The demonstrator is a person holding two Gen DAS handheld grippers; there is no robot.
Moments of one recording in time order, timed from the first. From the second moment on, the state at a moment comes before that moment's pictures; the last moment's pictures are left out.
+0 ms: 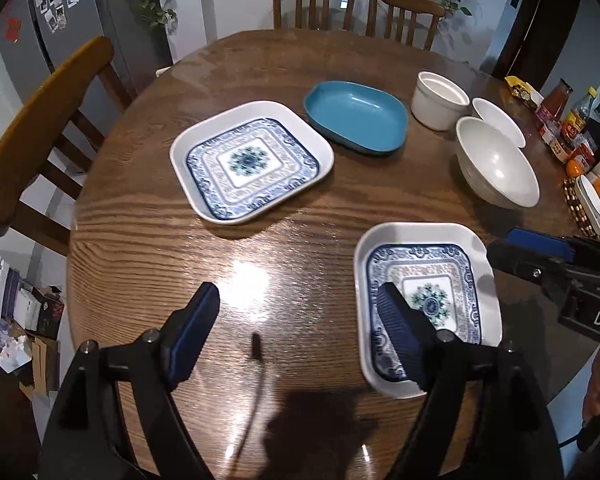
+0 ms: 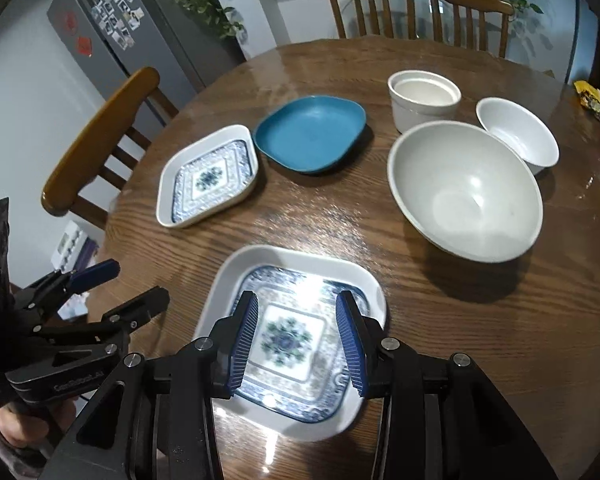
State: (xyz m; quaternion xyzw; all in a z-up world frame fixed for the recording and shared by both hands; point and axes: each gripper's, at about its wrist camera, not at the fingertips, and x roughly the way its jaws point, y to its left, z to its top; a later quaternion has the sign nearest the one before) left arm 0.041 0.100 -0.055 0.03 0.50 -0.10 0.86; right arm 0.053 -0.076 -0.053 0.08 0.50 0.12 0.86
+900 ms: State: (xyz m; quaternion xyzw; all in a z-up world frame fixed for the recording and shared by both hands) left arm 0.136 0.192 -0.074 -0.03 0.51 -0.04 0.86; right arm 0.121 -0.021 -0.074 0.14 0.50 0.09 0.85
